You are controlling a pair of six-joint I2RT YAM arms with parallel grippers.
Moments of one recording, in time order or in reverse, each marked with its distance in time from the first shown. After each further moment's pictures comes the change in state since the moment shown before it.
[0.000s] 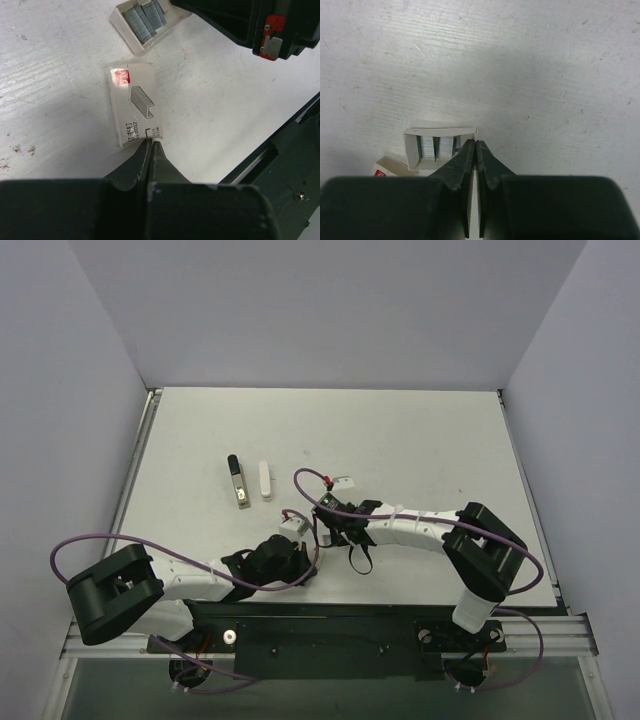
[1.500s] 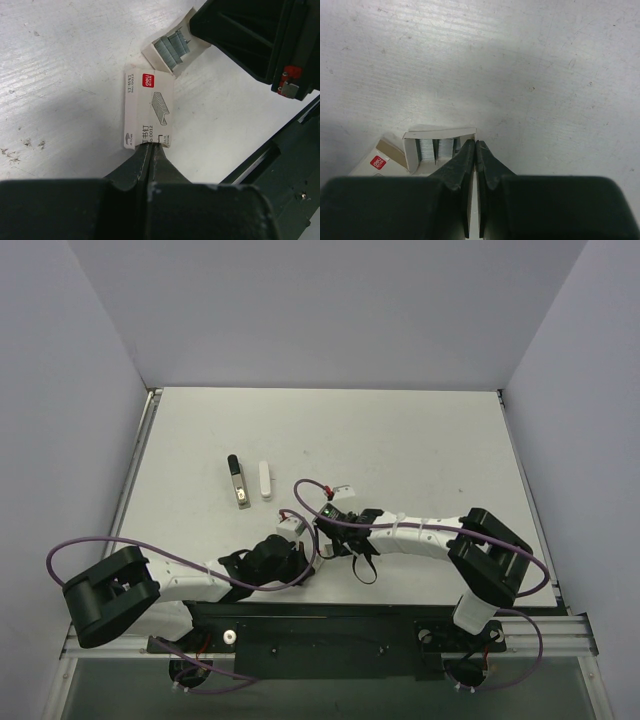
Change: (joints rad) left arm 0.012 -0.025 -0.014 -0.012 0.000 -0.001; right arm 0.049 -0.039 -0.057 -0.016 0.000 0.023
